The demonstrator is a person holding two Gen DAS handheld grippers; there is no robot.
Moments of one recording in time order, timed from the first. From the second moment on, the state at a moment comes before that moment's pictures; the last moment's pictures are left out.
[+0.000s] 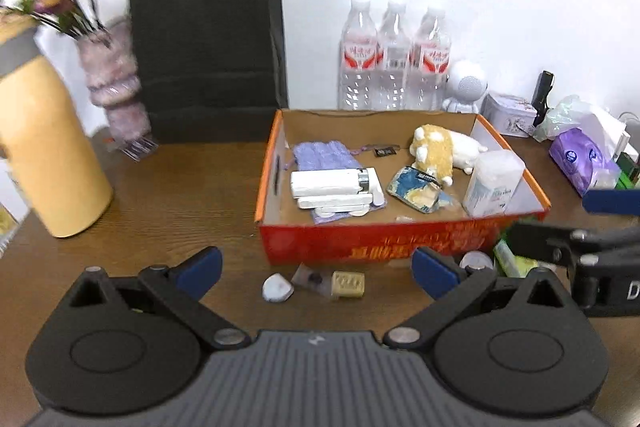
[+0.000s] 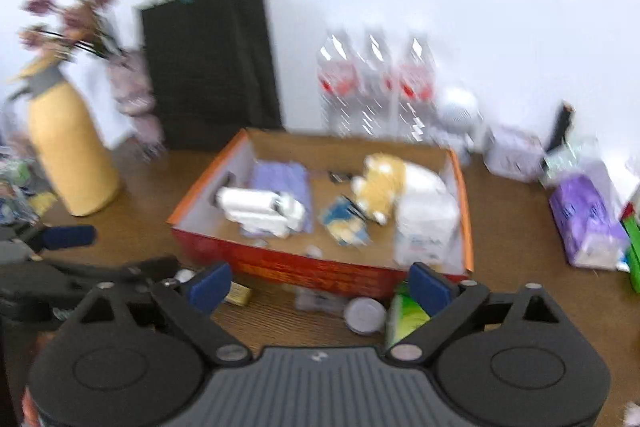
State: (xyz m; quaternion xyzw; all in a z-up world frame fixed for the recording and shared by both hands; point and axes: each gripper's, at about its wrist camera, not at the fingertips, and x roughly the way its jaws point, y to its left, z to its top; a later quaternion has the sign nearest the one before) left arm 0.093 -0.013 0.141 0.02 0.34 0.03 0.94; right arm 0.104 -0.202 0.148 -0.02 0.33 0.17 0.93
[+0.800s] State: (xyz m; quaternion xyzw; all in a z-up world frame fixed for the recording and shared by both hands) left arm -0.012 -0.004 0.009 0.00 0.34 0.00 0.94; right arm 0.011 -0.221 -0.003 0.01 0.34 0.08 0.94
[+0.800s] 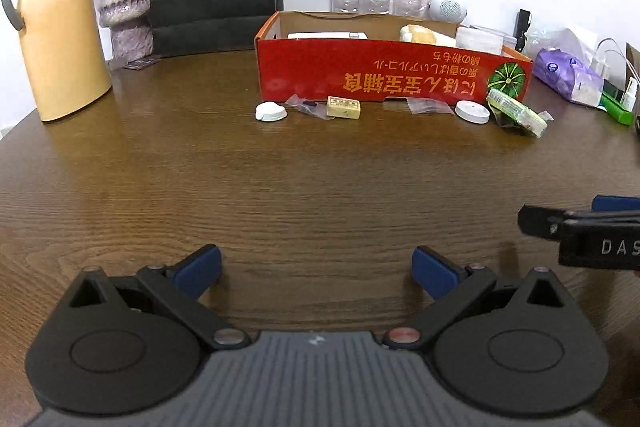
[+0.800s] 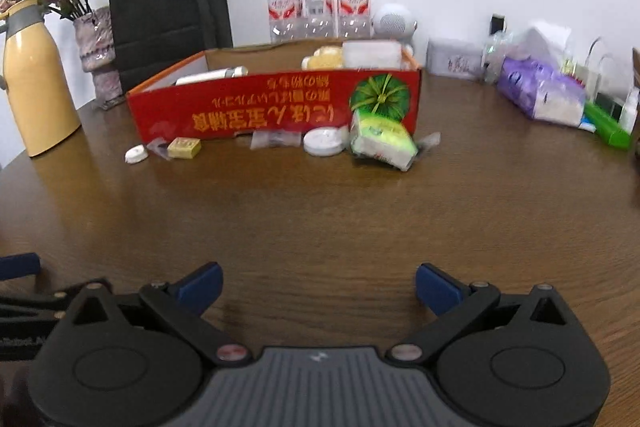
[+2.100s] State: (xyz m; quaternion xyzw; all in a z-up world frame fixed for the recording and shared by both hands) left arm 0.137 0.069 0.032 0.01 0.32 -0.07 0.95; right arm 0.104 -0.166 0.021 -0.03 0.28 0.14 0.95
